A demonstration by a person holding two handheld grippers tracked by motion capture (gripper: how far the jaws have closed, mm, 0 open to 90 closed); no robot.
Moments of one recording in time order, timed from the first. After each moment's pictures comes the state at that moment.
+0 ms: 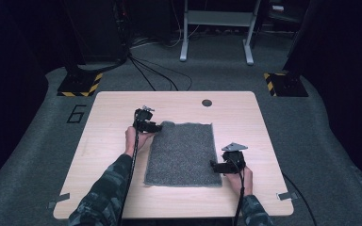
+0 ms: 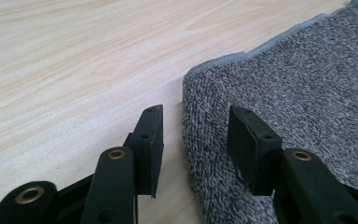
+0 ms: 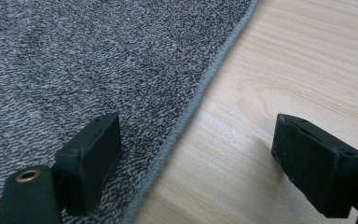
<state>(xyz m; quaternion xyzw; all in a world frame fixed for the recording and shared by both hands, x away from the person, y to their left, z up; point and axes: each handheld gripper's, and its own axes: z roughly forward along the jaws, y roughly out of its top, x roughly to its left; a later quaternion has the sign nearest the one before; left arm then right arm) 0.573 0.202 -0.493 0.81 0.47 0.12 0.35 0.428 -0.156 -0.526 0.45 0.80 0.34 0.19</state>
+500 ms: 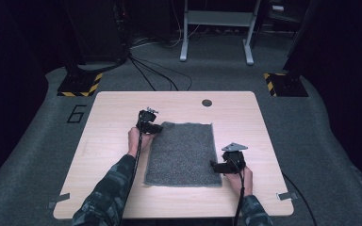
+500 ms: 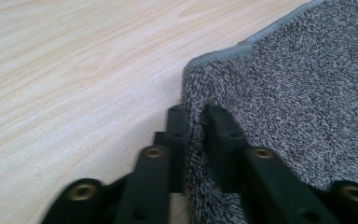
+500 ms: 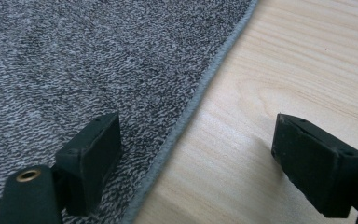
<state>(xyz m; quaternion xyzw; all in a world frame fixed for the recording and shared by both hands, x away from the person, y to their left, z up) 0.572 0.191 -0.501 0.82 0.45 0.12 0.33 0.428 -0.156 -0.527 0.45 0.80 0.35 0.19</state>
